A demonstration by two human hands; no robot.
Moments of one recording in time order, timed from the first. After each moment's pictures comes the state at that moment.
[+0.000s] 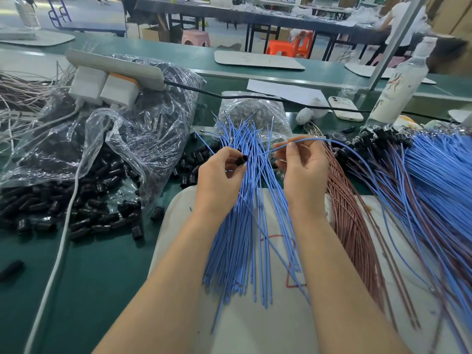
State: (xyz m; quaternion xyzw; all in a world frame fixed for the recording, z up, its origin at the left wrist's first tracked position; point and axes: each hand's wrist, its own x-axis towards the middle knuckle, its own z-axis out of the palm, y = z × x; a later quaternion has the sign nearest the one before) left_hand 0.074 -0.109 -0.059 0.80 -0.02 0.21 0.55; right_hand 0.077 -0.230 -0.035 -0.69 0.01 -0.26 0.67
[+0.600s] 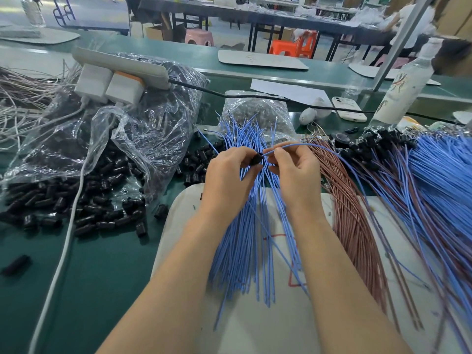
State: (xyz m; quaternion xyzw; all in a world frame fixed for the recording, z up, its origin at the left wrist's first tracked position) left_hand 0.067 -0.113 -0.051 0.85 -0.09 0.27 0.43; right_hand 0.075 -0.222 -0.035 -0.71 0.00 -0.18 0.68
